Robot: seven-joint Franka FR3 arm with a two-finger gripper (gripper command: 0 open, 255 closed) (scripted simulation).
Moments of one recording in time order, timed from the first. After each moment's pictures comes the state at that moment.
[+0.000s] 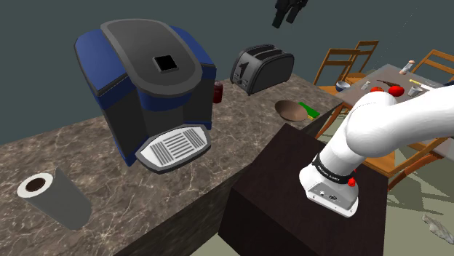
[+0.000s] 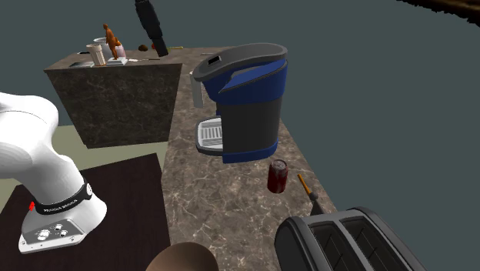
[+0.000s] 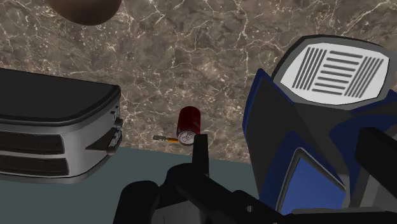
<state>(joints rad) 0.00 -0.80 -0.02 -2.28 -0.03 1.68 0.00</state>
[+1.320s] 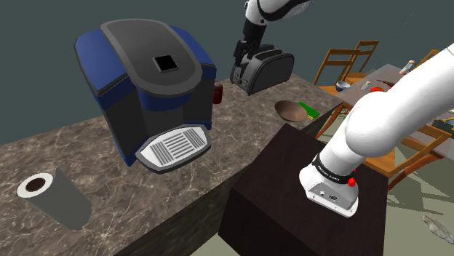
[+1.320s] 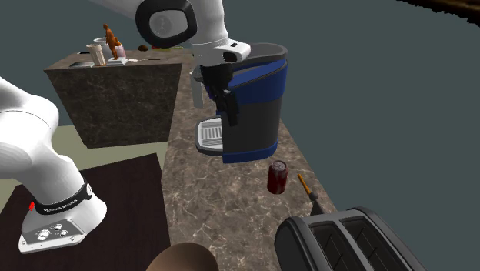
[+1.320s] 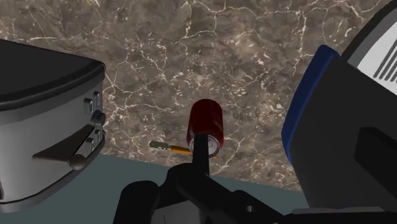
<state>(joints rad) -0.01 -0.32 -0.13 -2.38 -0.07 2.22 -0.13</state>
